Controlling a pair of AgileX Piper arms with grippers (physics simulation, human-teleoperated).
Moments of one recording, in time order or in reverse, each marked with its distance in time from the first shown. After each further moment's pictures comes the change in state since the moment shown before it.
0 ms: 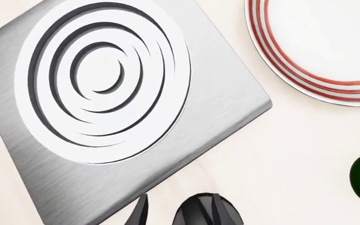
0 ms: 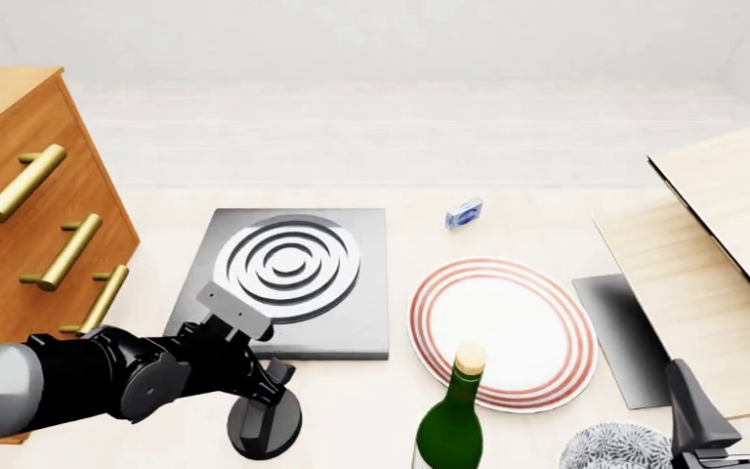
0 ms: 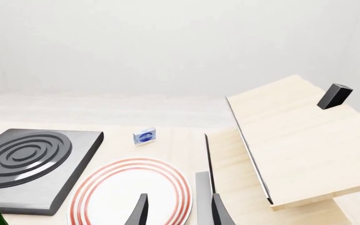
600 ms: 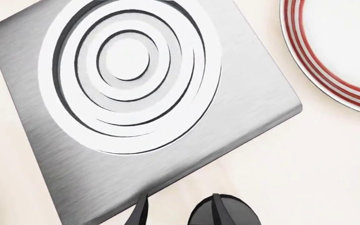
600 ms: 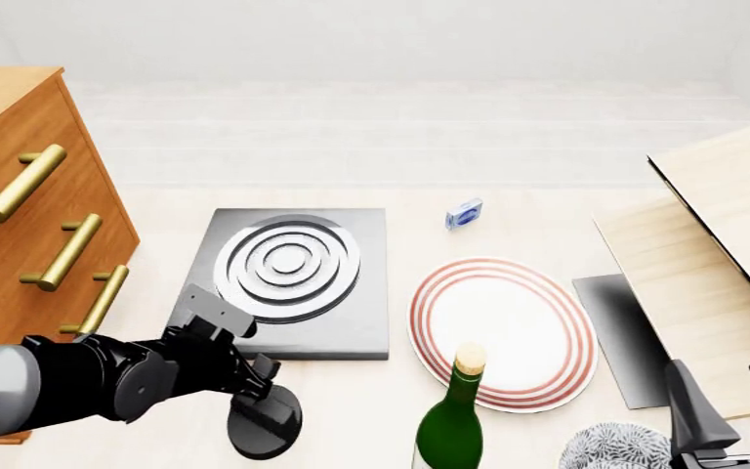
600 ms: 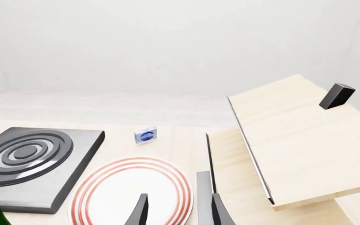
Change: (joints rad) left arm 0.070 0.020 0.036 -0.066 0.050; right arm 0.006 0.001 0.000 0.003 -0.002
